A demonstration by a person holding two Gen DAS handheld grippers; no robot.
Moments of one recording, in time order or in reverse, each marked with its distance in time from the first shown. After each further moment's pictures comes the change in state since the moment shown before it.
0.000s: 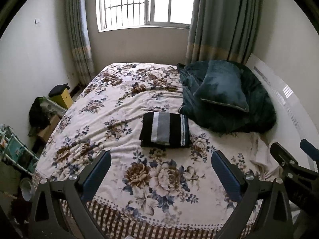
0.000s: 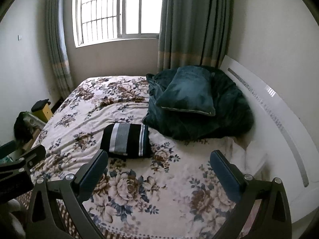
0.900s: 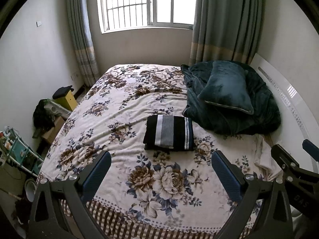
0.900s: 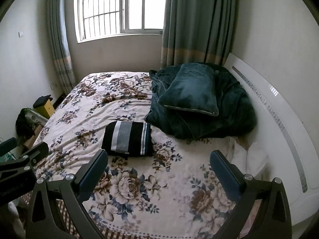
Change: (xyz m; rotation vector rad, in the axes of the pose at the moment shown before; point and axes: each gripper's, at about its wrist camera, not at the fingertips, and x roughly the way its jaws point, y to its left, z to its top) left arm -0.002 -0.006 0.016 0.007 -0.002 0.028; right arm 0.012 0.000 0.019 -0.014 0.024 0.007
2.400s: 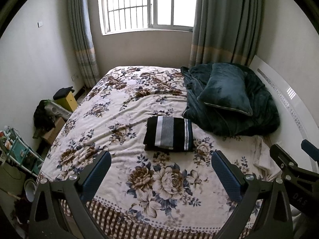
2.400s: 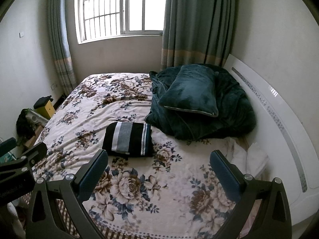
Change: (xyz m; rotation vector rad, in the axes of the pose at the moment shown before) left arm -0.004 -0.005 0.001 -0.003 -0.006 0.003; right arm -0.001 0.002 0.002 -0.002 -0.007 0.003
